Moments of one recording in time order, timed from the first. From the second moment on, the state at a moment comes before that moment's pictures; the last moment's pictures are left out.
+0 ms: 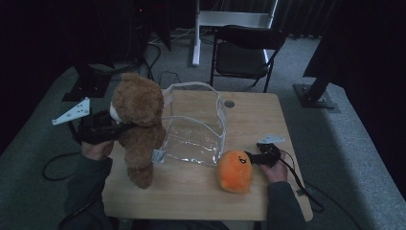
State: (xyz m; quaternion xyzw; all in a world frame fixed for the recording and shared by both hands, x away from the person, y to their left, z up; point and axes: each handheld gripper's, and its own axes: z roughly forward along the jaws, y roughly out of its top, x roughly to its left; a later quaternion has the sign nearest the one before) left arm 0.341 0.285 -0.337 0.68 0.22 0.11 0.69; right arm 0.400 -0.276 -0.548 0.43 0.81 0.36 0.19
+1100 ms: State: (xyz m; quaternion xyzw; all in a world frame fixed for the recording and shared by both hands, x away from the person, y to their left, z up) left arm 0.357 0.292 -0.301 0.66 0.22 0.13 0.70; right arm 0.400 -0.276 -0.548 0.43 0.81 0.36 0.19
